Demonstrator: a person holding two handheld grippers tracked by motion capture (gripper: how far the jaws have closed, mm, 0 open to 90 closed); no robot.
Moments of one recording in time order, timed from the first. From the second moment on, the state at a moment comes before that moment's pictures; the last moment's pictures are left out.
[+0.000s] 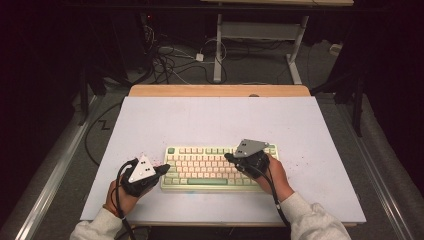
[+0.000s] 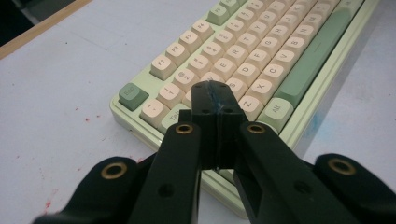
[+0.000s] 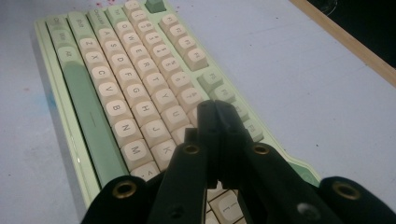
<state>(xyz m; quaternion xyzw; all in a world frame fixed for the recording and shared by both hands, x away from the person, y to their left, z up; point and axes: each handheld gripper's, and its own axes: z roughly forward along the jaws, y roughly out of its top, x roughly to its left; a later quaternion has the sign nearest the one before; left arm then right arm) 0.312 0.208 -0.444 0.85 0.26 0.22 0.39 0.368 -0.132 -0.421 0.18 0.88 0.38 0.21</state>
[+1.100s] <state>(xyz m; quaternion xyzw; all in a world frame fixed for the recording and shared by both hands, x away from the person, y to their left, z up) 0.326 0.173 -0.433 0.86 0.23 0.22 0.41 0.343 -0.160 -0.403 0.18 0.86 0.43 0.23</state>
